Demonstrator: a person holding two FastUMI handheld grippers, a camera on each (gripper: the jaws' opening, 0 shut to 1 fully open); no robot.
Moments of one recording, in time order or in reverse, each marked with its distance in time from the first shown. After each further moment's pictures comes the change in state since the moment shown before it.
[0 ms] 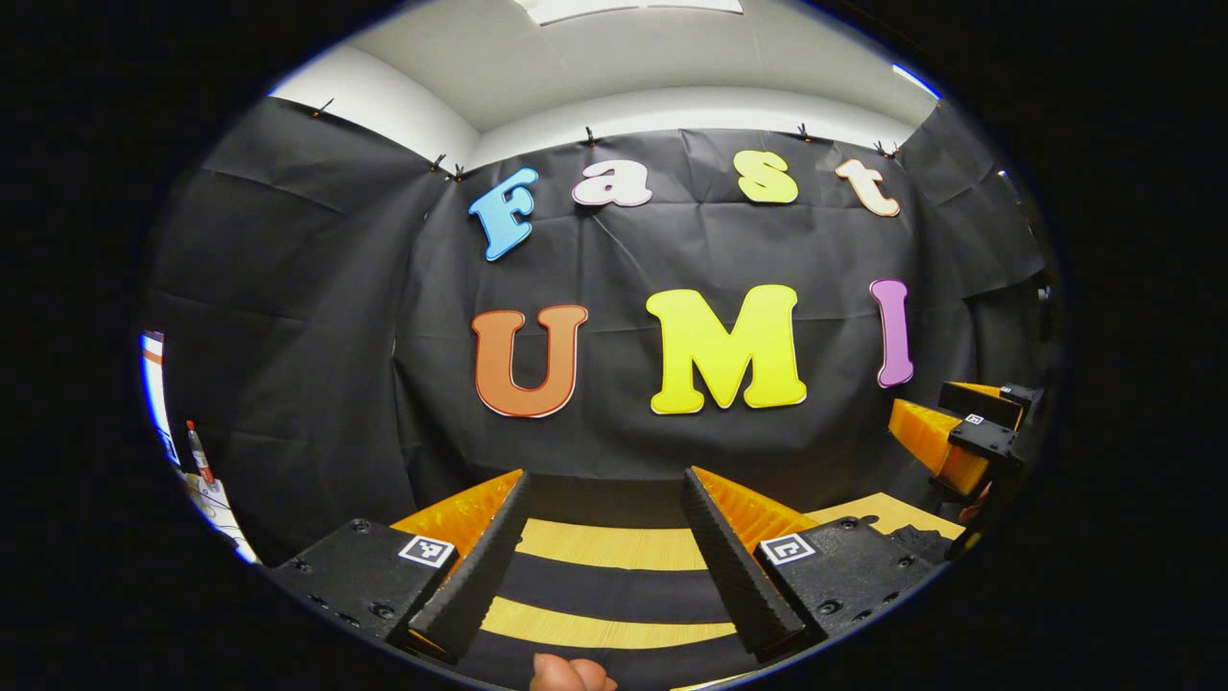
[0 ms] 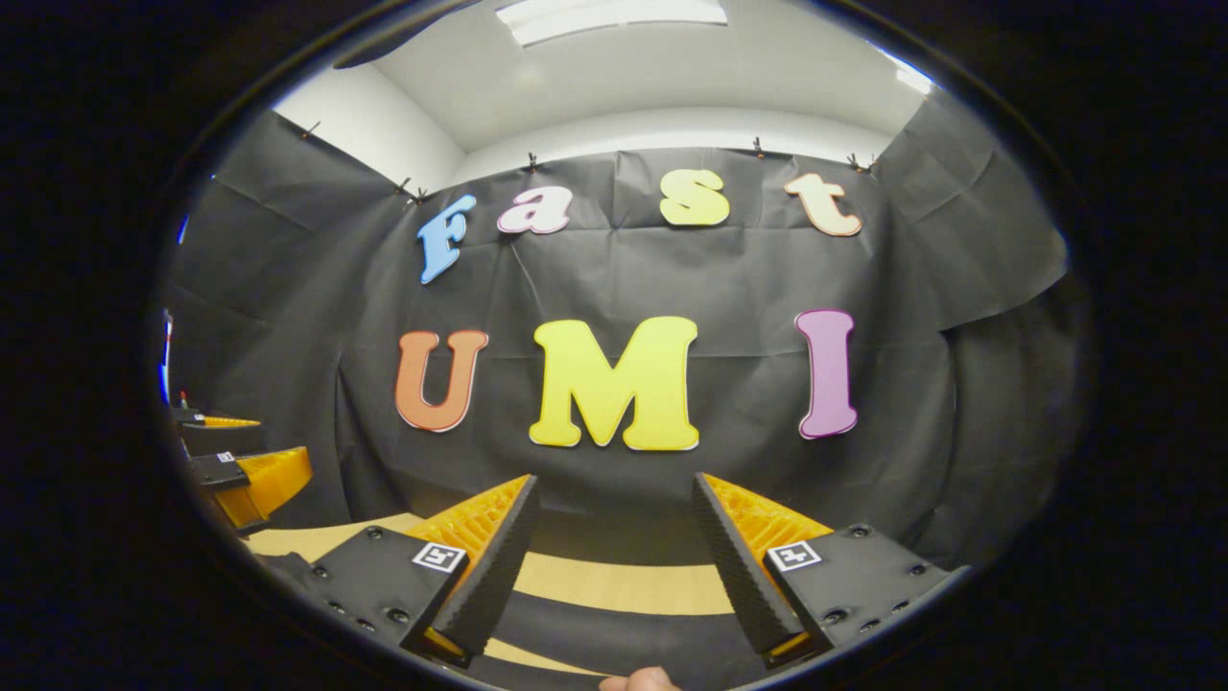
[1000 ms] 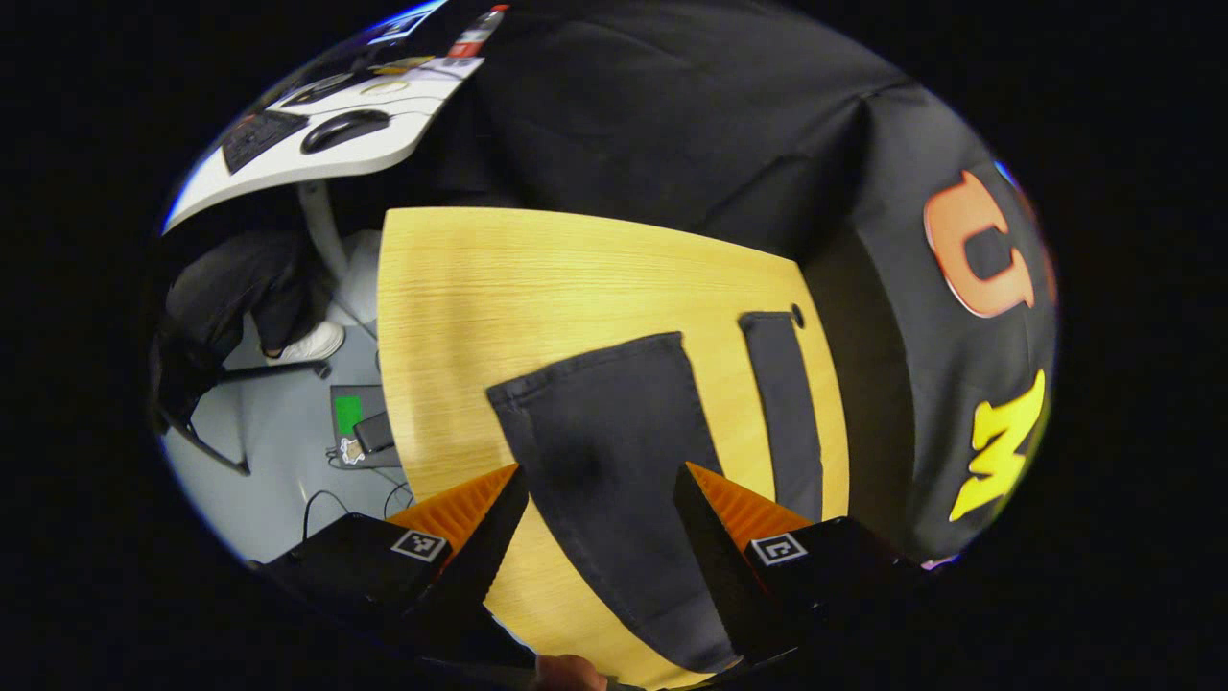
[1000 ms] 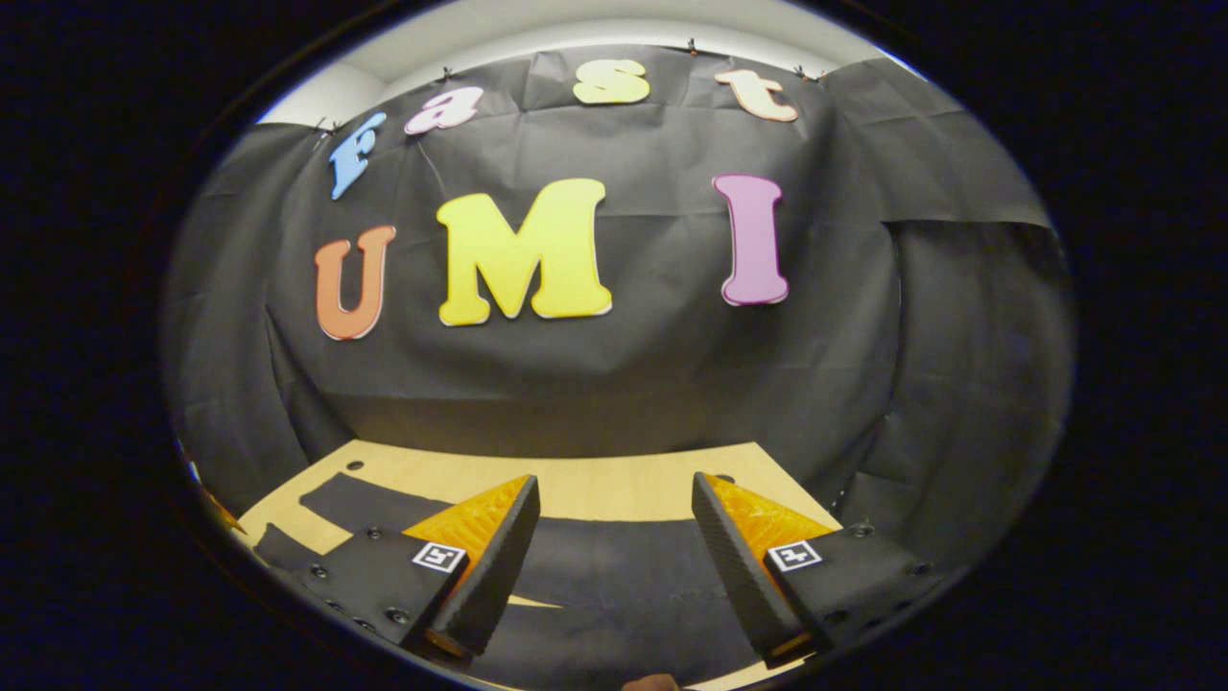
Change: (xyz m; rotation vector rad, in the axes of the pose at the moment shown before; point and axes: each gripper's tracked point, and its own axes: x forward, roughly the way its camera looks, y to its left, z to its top) left arm -0.119 0.215 -0.273 -1.098 0.969 0.687; right arm -0.016 -0.099 -0.111 0.074 0.433 -0.224
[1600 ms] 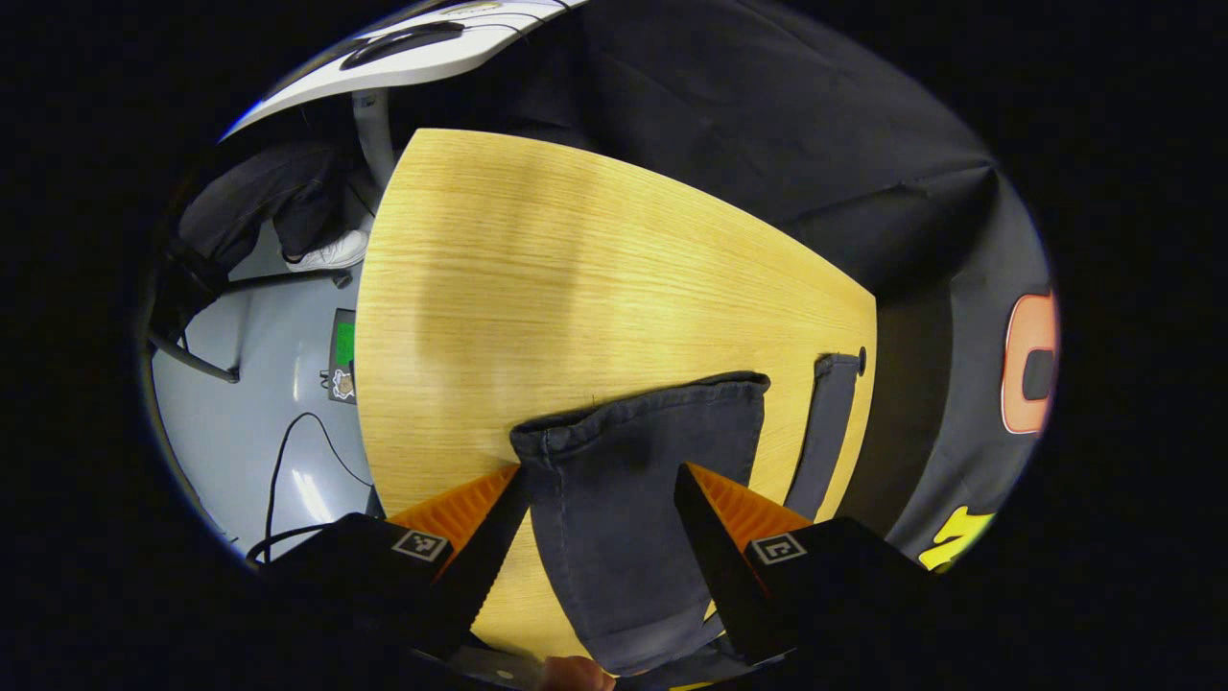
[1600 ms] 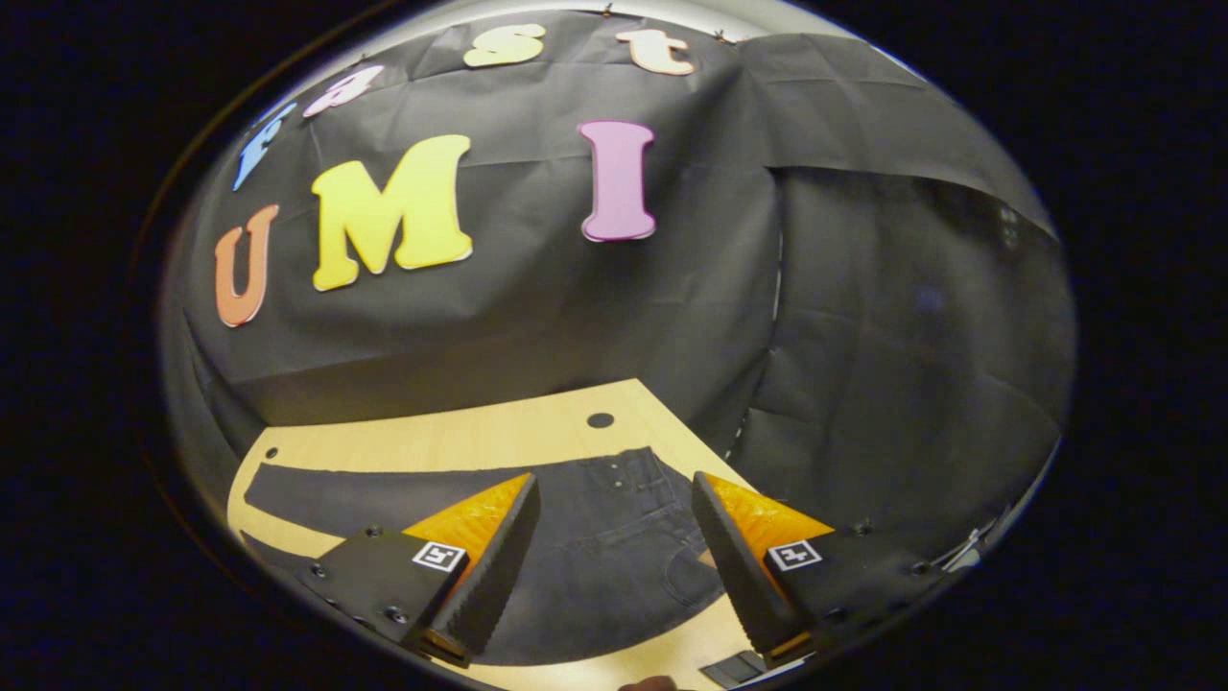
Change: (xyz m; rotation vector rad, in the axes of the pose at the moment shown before) left arm 0.053 0.006 0.025 -0.217 0.150 0.033; right arm -0.028 -0.112 -0.039 0.125 0.144 -0.324
